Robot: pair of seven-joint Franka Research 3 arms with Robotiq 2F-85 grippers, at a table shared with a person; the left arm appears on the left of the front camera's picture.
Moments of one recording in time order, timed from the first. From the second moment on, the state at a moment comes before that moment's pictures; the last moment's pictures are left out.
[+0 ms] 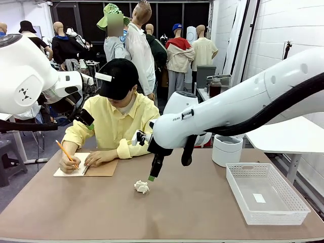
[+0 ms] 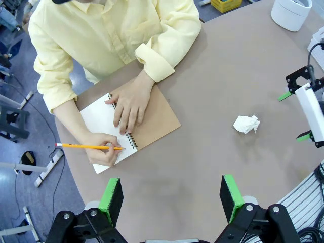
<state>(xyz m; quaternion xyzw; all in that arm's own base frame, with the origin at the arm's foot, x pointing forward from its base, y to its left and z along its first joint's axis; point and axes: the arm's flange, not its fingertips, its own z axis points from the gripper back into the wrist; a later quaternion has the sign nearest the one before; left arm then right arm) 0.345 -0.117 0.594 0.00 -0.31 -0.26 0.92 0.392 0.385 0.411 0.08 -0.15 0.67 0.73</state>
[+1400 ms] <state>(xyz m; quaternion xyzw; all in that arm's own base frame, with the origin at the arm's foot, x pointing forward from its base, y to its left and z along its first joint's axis) 0.345 -0.117 0.594 0.00 -0.31 -0.26 0.92 0.417 0.414 0.368 0.08 -0.12 0.69 0.70</state>
